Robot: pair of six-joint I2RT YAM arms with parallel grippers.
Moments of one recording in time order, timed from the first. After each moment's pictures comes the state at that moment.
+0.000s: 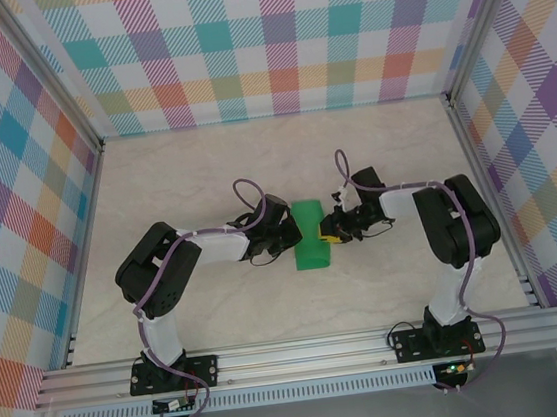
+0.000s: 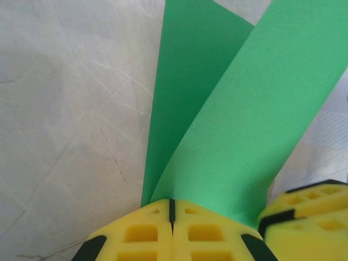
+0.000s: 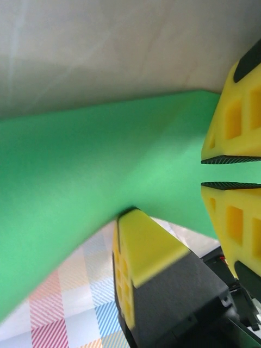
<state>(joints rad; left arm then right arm) -0.72 1.88 0.98 0.03 0.15 -1.02 0.31 1.83 0.89 -0.24 -0.87 0.52</state>
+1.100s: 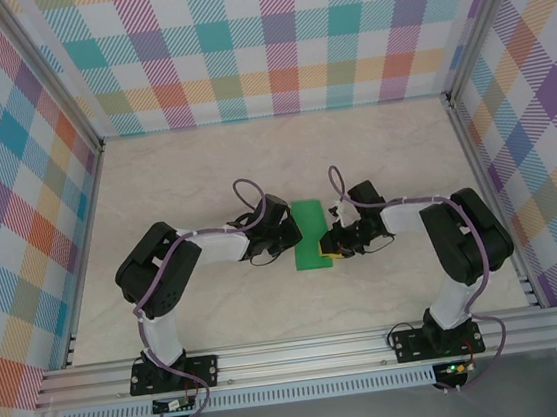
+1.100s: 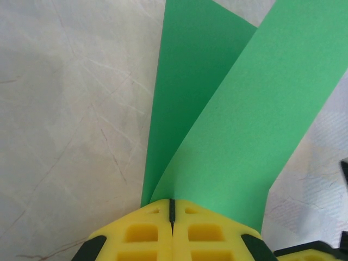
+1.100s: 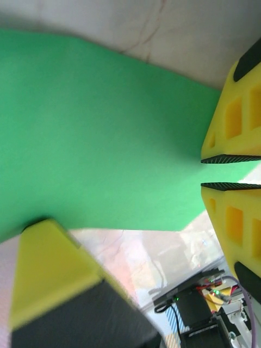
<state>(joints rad) -0.72 1.88 0.98 0.03 0.15 -1.02 0.39 1.72 0.75 -0.24 -0.78 0.46</state>
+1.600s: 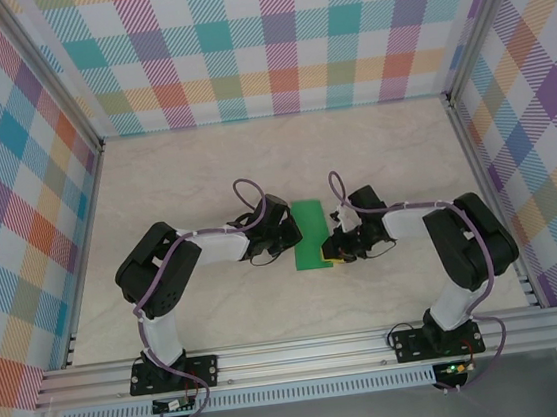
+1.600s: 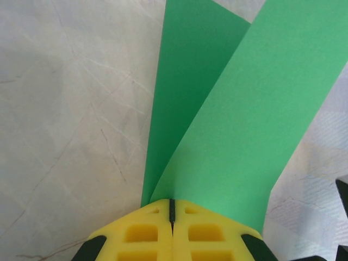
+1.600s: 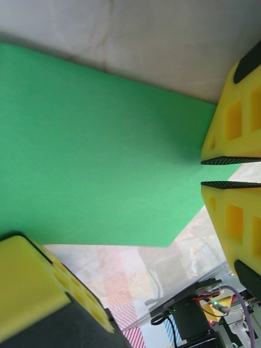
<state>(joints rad) -0.72 1.88 0.98 0.03 0.15 -1.02 0.41 1.67 0.70 -0.24 -0.76 0.47</state>
